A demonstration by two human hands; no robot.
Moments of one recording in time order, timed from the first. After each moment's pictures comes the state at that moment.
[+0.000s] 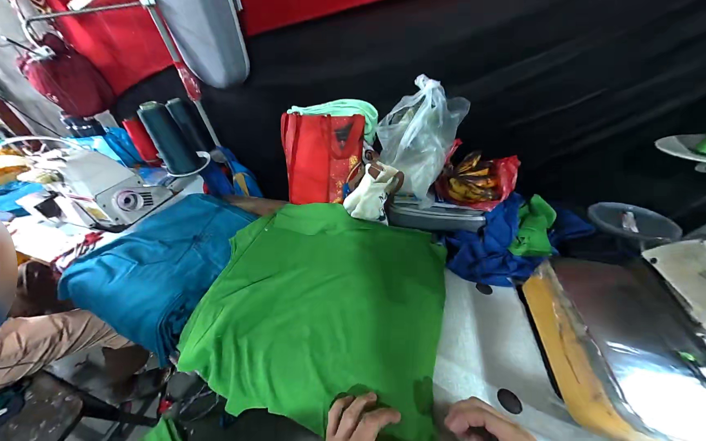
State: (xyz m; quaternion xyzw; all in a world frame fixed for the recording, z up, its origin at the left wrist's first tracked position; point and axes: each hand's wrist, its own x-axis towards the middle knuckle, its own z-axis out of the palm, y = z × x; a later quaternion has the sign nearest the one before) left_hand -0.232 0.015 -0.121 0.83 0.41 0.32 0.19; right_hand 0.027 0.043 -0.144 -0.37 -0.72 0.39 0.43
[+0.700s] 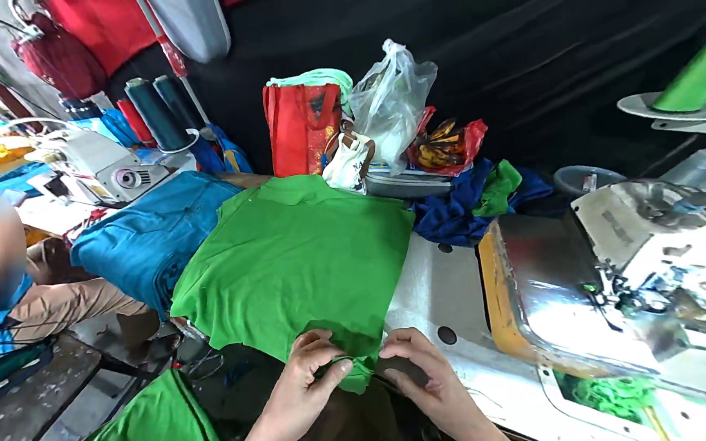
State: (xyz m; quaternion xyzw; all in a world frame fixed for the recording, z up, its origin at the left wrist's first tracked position) left_hand -0.224 0.017 -0.122 0.73 0.45 0.44 0.28; right_hand 0.020 0.049 -0.167 -0.31 -0.76 0.30 0.49
